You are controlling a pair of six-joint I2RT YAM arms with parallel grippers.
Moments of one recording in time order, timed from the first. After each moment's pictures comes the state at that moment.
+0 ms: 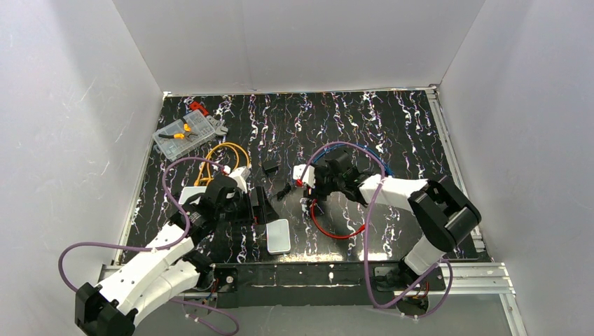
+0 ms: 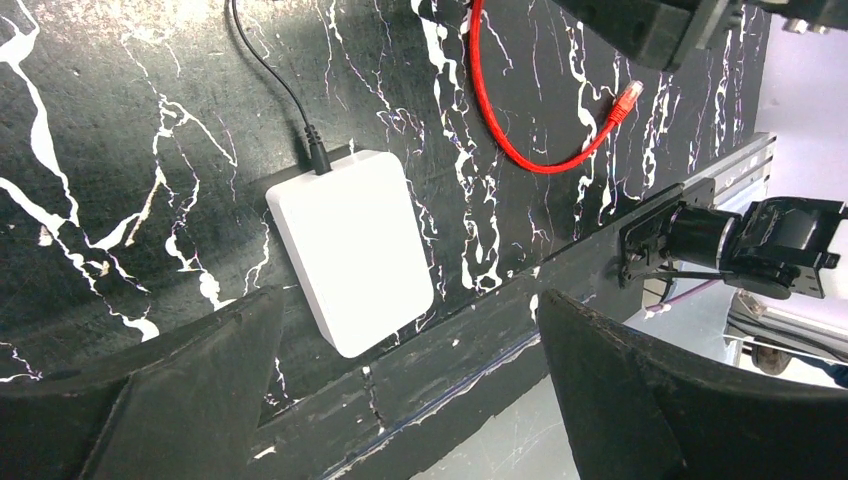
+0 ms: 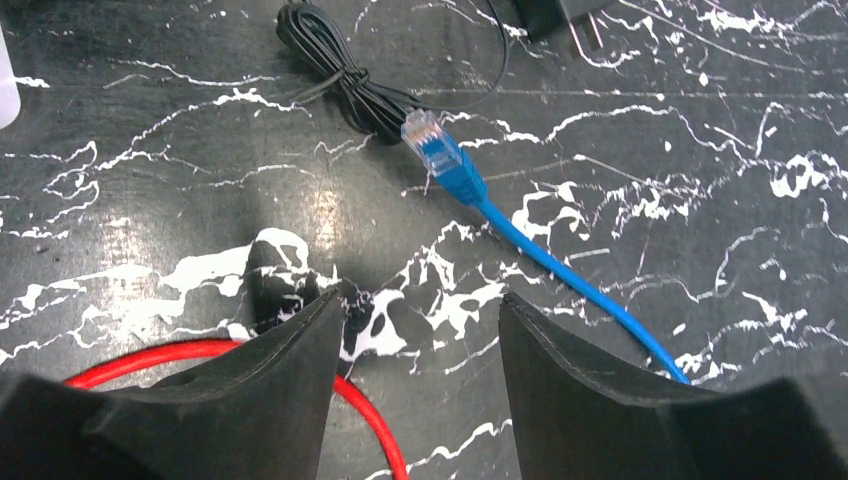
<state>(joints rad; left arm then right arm) -0.61 0.79 0.57 -0.58 0.23 -0.69 0.74 1.60 0.78 0.14 -0.34 -0.74</state>
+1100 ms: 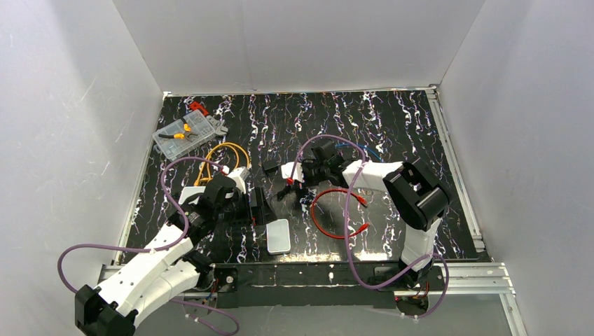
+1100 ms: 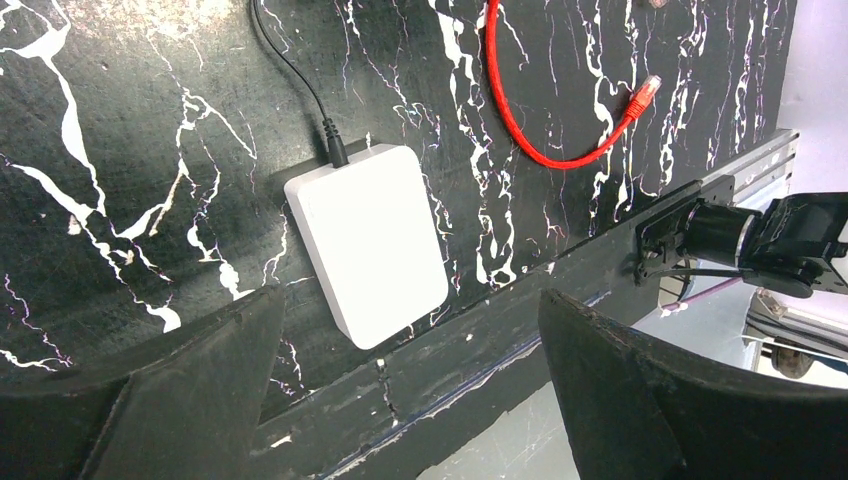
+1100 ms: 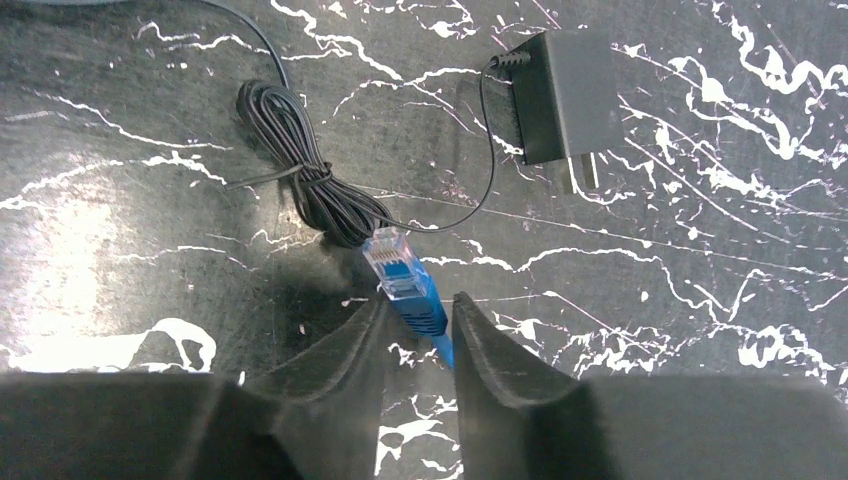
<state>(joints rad) -0.60 0.77 0.58 -0.62 0.22 -0.66 0.71 1.86 1.03 0.08 -0.53 -0.99</state>
